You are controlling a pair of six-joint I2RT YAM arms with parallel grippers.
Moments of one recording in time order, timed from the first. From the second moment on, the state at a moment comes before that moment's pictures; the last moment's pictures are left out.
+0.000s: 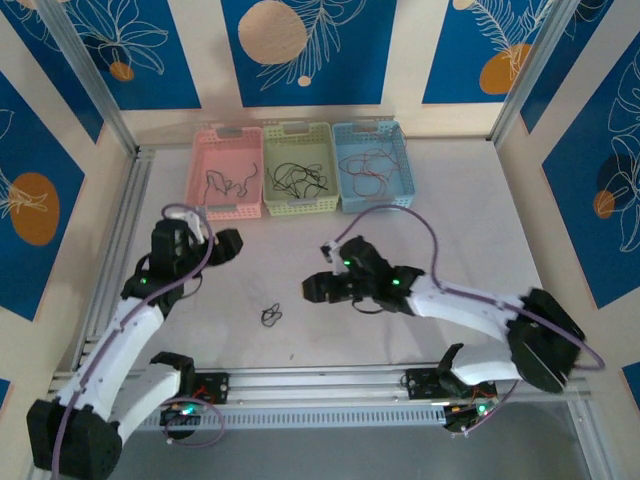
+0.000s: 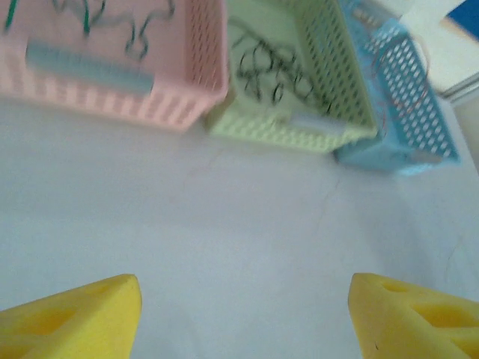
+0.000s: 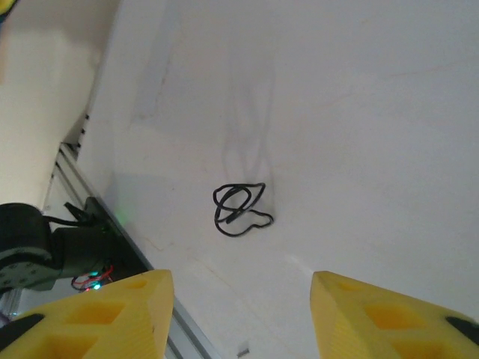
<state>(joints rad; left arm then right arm) -0.22 0.85 0.64 -0.38 0.21 -0.54 0.90 1.34 0.74 -0.12 -0.29 0.75</state>
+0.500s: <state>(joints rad) -0.22 0.68 0.56 -0.50 0.23 -0.55 1.00 1.86 1.03 -0.16 -0.24 0.93</state>
